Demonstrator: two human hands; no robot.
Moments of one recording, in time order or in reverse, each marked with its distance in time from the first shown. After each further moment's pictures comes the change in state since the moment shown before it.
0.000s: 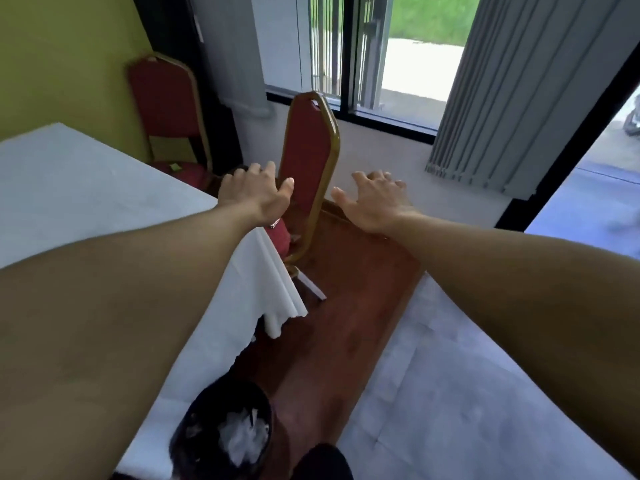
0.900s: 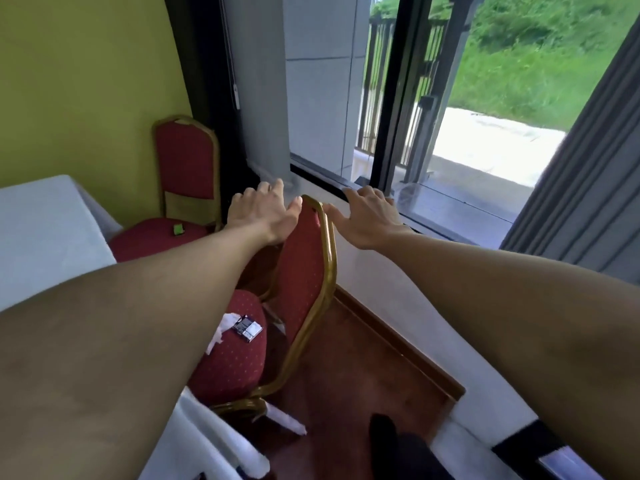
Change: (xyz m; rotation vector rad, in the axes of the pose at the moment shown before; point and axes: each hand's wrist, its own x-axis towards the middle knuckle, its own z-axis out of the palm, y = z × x) left_hand 0.379 0.065 -0.020 -0.048 0.109 -0.199; right_hand 0.426 0.065 -0.030 0.037 0.078 -0.297
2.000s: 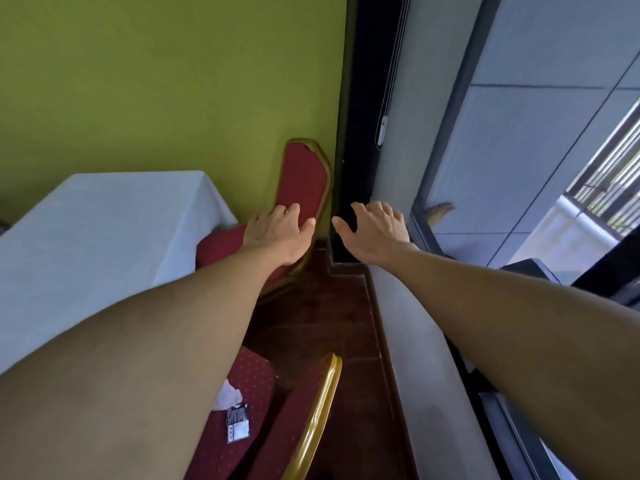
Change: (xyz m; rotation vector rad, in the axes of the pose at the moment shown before) left_hand 0.400 -0.056 -0.010 0.062 -0.107 -0.670; right_hand 0.523 -0.039 0.050 0.061 -0.164 -0.612
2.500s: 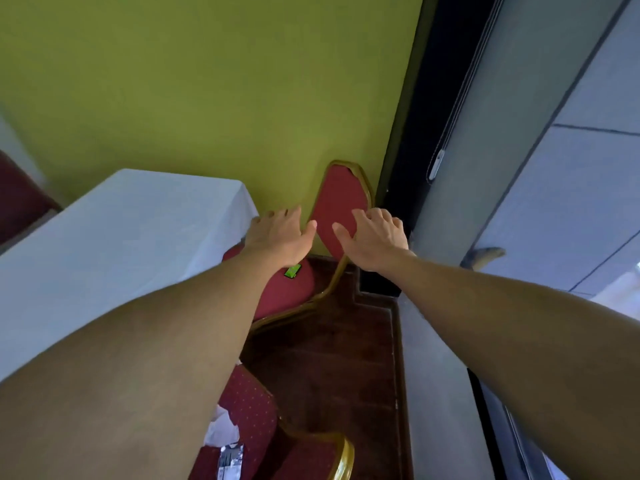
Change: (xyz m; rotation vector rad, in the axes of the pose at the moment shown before) left_hand 0.107 -0.055 -0.017 -0.027 0.042 -0.147; right_hand 0.148 -0.043 0.015 -0.004 -0.042 -0.165
